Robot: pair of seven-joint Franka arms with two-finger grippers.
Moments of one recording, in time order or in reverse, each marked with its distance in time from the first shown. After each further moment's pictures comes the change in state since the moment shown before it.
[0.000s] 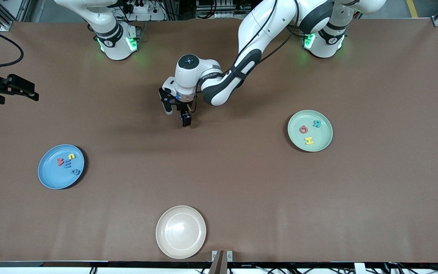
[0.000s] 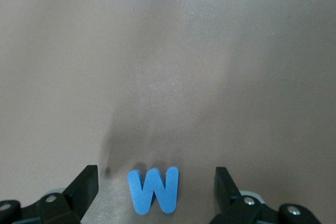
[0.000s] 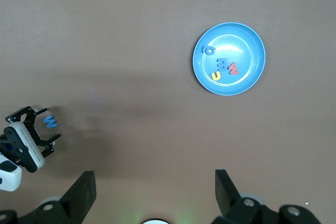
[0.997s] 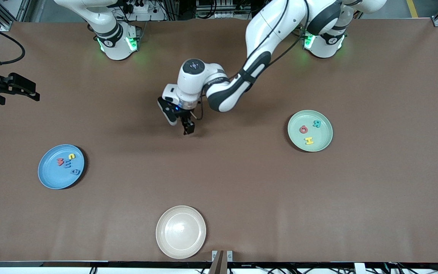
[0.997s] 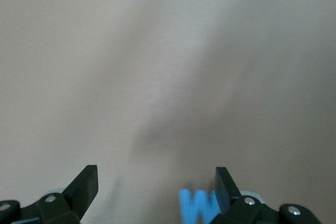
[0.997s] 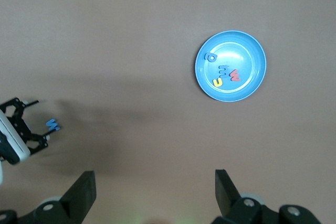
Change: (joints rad) left arm 0.044 -0.030 -0.017 0.036 -0.018 -0.002 -0.078; right arm 0.008 -0.008 0.005 0.002 0.000 0.018 0.000
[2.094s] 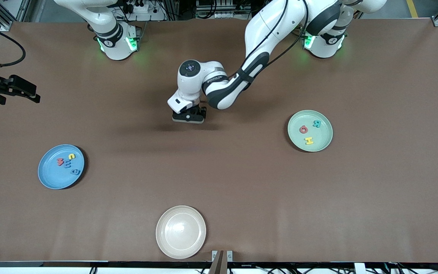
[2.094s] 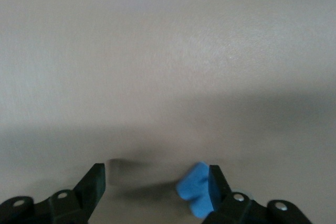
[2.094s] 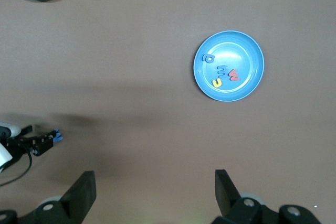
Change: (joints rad) left arm 0.051 0.000 -0.033 -0.044 -0.001 -0.149 -0.793; right arm 0.002 -0.004 0.004 -0.003 0.000 0.015 0.060
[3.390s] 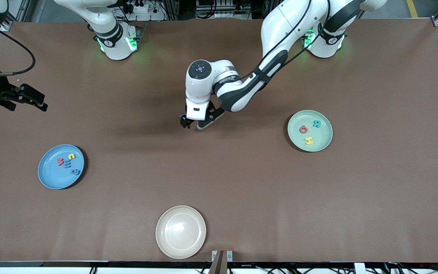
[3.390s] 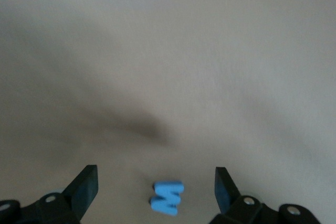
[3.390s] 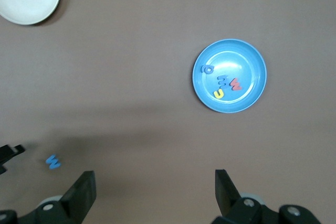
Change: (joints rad) left arm 0.143 -0.093 -0.148 -0.077 0.019 -0.043 -0.913; right arm 0.002 -0.099 0.007 -0.224 0.000 0.199 0.081
